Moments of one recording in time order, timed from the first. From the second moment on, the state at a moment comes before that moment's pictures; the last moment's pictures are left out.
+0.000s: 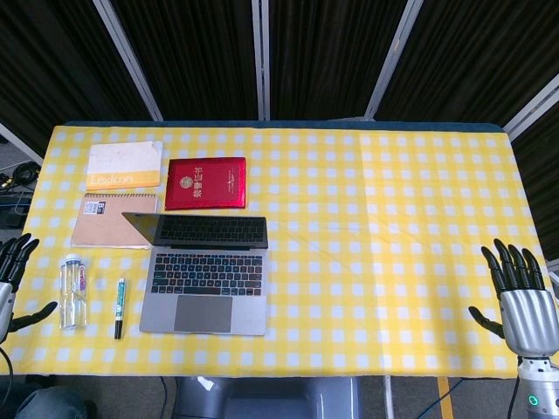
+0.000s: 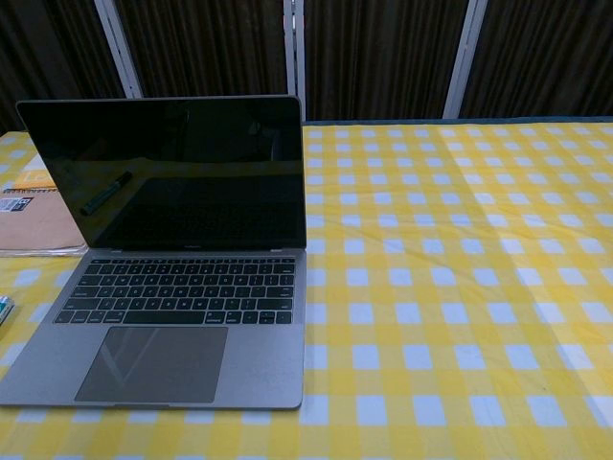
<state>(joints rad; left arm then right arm) -0.07 -1.12 -0.03 -1.54 1.58 1.58 -0.08 0.06 -1.17 0.08 -1.56 -1.60 1.62 -0.13</state>
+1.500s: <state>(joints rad) -0.66 -1.04 -0.23 -1.73 1.24 0.80 -0.07 0.09 -1.20 0.11 -1.54 -1.46 1.51 -0.21</state>
